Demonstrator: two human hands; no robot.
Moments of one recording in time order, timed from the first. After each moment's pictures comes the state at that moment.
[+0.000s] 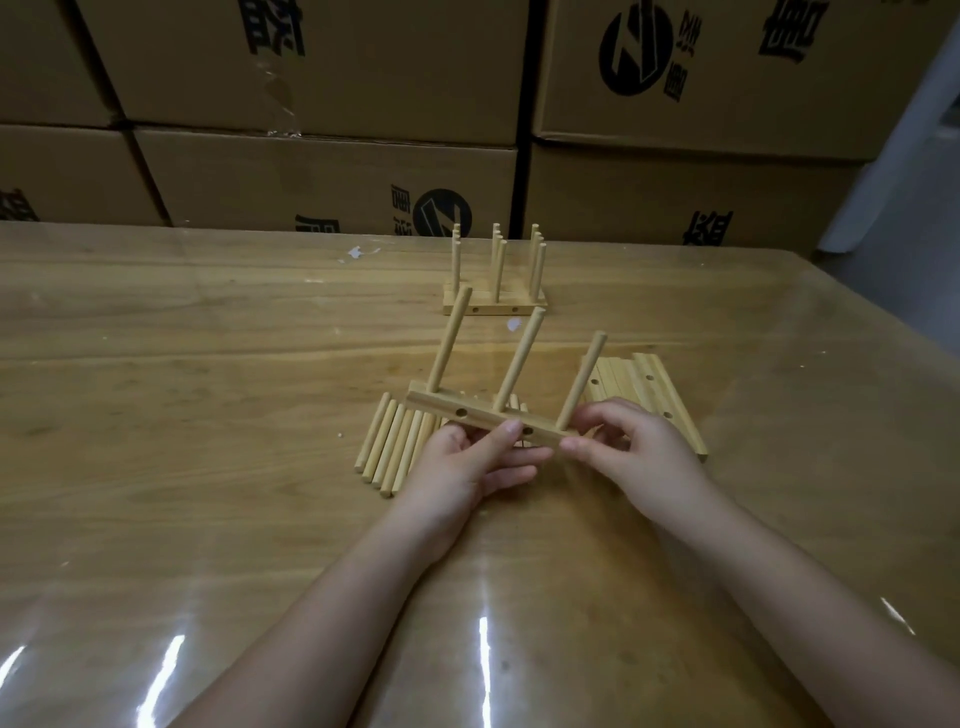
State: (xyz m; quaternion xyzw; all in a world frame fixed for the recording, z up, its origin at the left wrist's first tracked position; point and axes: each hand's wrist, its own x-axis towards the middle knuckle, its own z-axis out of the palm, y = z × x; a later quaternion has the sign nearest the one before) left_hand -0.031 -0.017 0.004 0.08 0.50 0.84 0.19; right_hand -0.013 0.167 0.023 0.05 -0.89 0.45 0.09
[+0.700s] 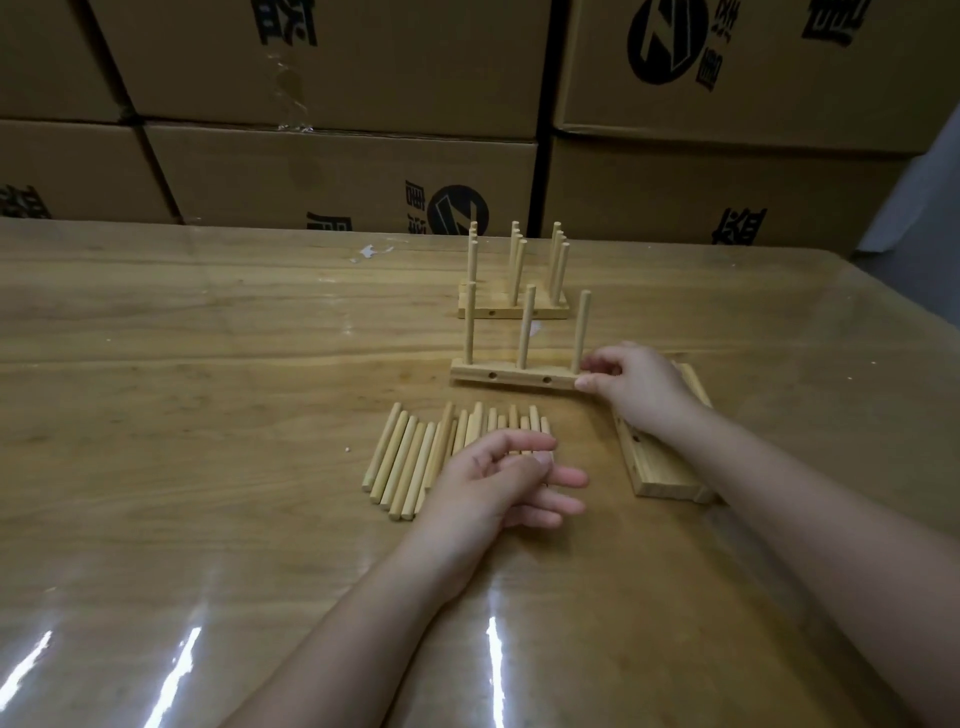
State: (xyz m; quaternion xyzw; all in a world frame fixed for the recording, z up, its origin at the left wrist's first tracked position) left_hand -0.028 -0.017 0.007 0.10 0.55 0.80 0.20; right_hand -0.122 0.181 0.022 -0.02 -0.96 0.28 0.06
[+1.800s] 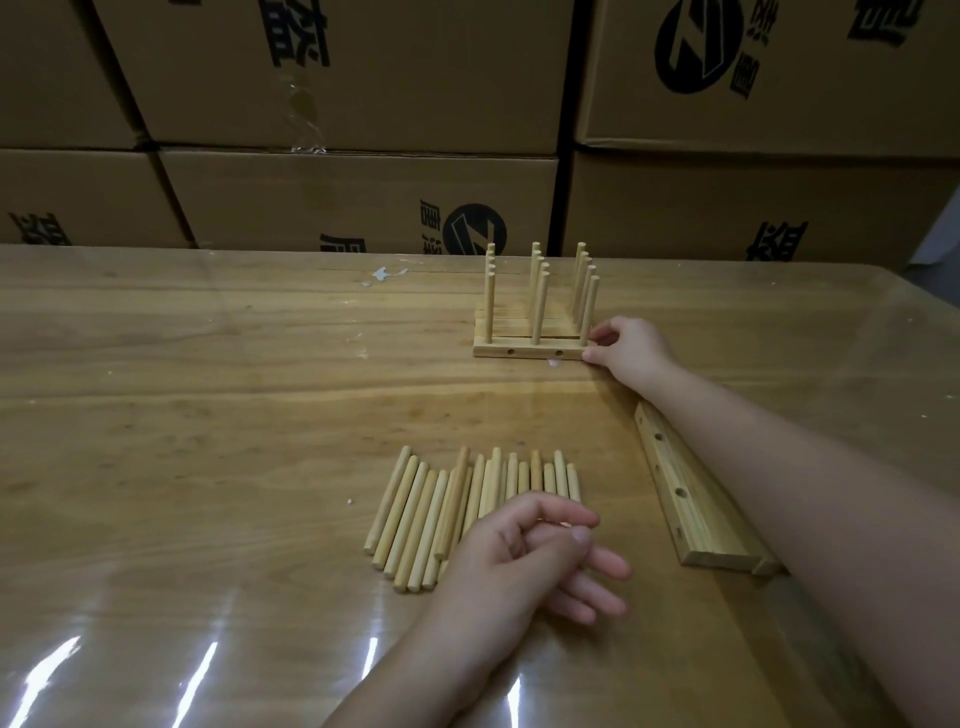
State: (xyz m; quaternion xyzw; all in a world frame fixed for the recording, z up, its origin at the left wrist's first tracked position) left_hand -0.030 -0.015 0.000 0.12 0.57 0.79 0.20; right_hand -0.233 0.179 0.015 -0.09 -0.94 0.33 0.06
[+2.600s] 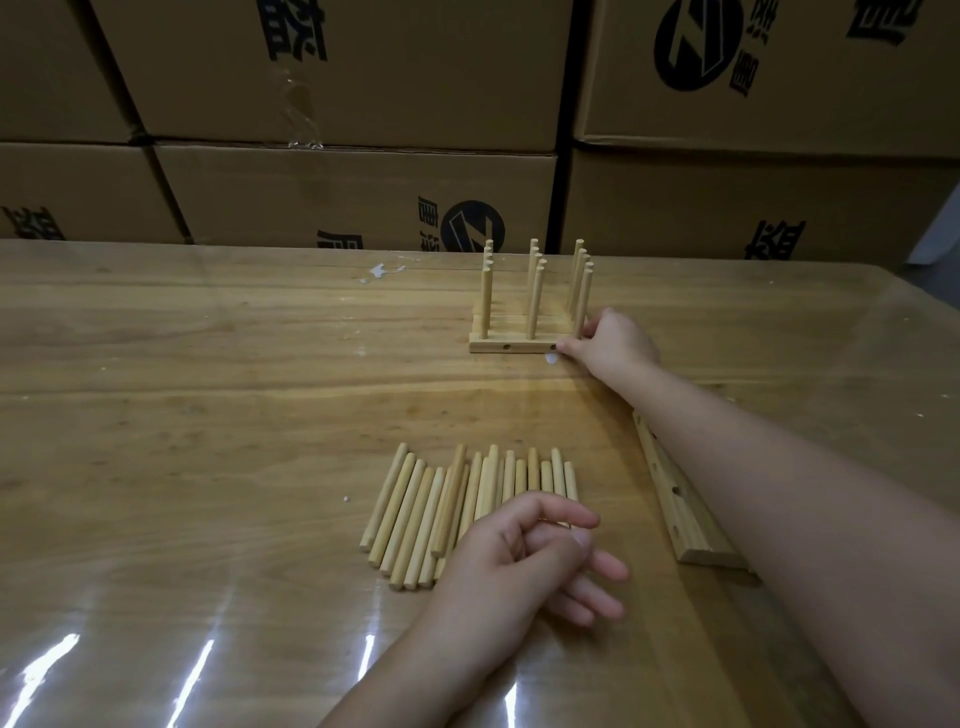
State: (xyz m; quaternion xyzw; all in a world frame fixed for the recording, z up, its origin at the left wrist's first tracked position) left_hand -0.029 -0.014 0.001 0.12 0.58 0.78 0.20; right_hand -0.244 0.160 0.011 -0.14 -0.95 0.25 0.09
